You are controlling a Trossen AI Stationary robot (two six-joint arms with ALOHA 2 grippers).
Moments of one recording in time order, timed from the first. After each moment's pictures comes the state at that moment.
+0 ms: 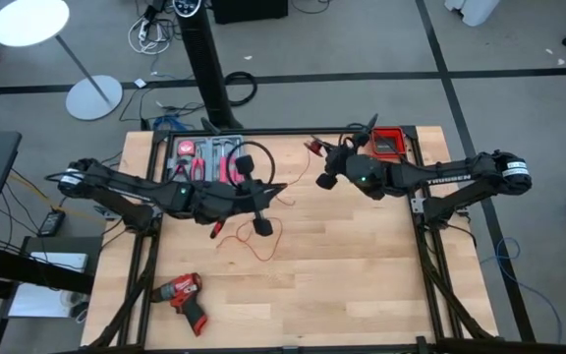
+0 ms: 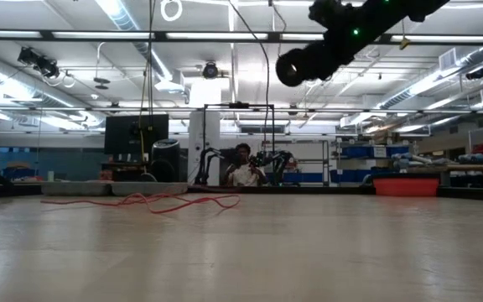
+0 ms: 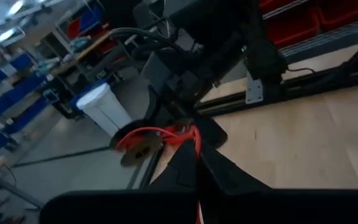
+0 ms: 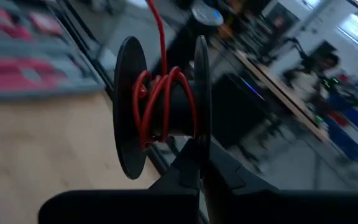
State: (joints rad) left arm -0.22 1.38 1.20 -0.03 -0.65 0.35; right arm -0.06 1.26 0.83 0.09 0.87 -0.32
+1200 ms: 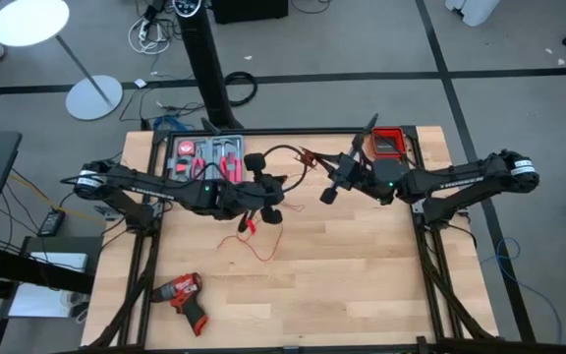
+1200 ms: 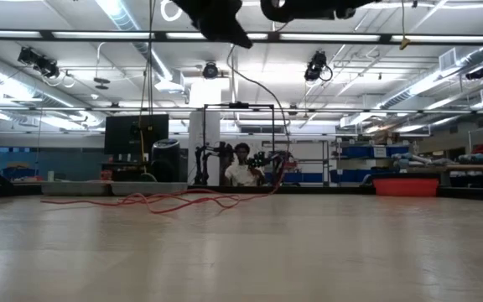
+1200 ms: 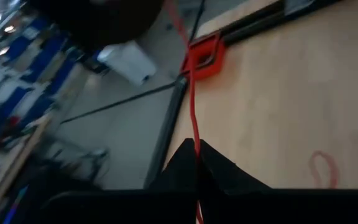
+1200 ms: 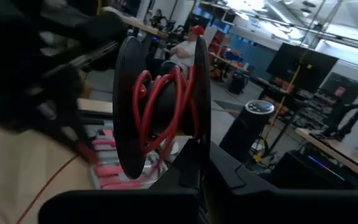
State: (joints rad) left arm -0.12 1.52 1.20 -0.16 -0.75 0.37; right arm 0.07 1.17 0.83 0.34 0.63 -0.38
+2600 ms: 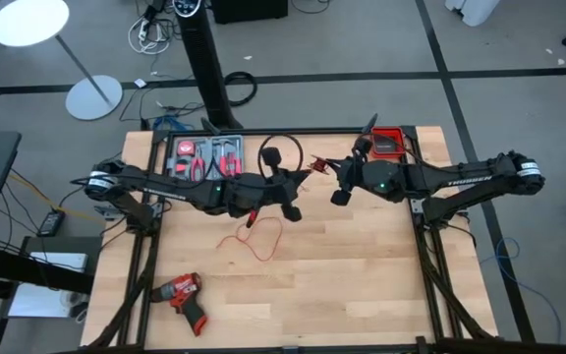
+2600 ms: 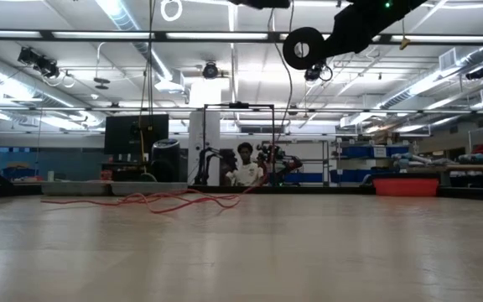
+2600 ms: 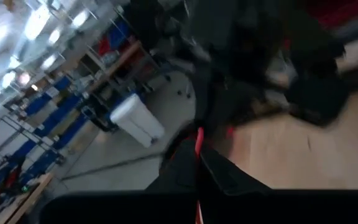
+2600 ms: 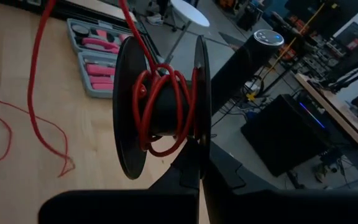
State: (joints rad) left arm -0.10 1.62 1.27 0.26 -0.62 0.58; right arm 0.03 1.09 0.83 -0.13 0.68 -0.30
